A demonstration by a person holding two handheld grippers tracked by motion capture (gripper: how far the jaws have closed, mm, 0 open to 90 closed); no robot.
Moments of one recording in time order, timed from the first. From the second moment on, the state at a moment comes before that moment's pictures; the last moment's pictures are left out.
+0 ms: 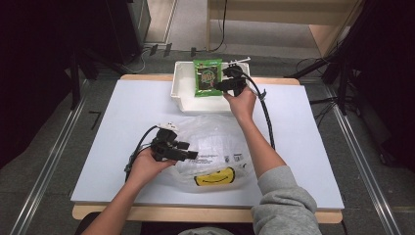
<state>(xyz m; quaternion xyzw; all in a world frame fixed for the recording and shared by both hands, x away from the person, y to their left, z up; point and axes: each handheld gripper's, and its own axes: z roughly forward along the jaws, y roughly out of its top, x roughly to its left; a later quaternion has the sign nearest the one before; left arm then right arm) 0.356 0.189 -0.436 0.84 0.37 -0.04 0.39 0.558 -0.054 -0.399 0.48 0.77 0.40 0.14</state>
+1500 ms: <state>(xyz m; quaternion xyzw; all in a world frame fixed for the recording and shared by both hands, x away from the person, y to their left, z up) 0.353 0.187 -0.434 0.84 0.37 -0.04 0.39 0.459 -0.097 -0.393 0.41 0.79 0.44 0.10</state>
